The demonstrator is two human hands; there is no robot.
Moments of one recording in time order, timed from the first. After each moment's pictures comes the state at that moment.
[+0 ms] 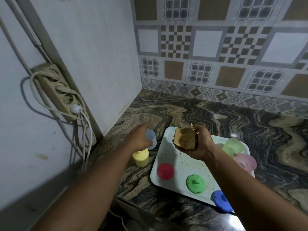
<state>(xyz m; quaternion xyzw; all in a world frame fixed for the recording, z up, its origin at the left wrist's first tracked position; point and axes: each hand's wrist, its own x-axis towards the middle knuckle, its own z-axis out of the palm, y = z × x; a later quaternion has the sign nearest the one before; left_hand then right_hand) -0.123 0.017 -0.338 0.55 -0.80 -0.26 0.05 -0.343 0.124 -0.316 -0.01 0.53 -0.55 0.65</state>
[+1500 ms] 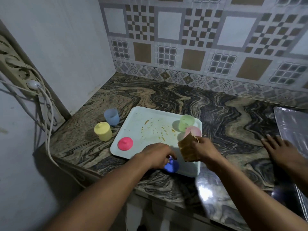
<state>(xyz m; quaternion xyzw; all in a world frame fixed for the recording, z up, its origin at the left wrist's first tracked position) -0.281 0.217 -0.365 0.30 -0.92 -0.22 -0.09 -0.463 0.301 -0.349 -0.29 0.66 -0.45 0.53</state>
